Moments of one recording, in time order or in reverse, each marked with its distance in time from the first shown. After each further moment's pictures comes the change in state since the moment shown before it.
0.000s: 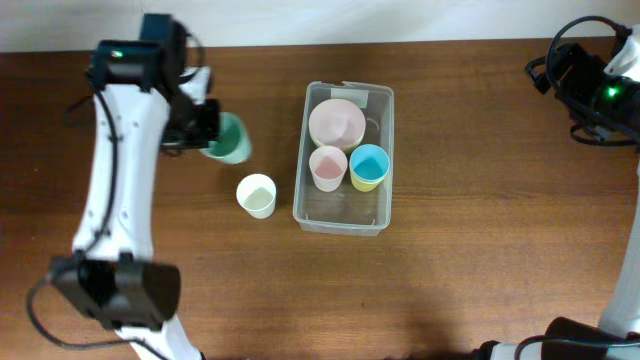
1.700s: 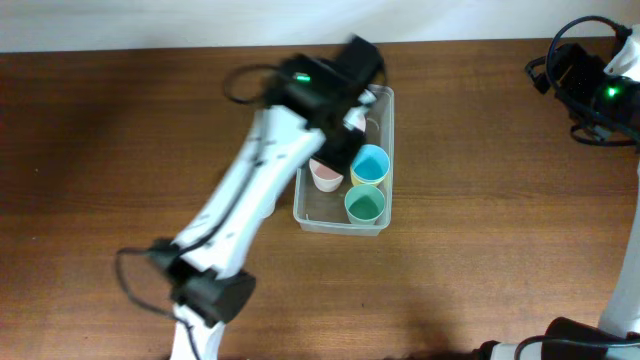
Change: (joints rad) left arm -0.476 0.169 0.352 -0.106 -0.169 0.000; right arm 0.000 0.000 0.000 0.000 0.000 0.000
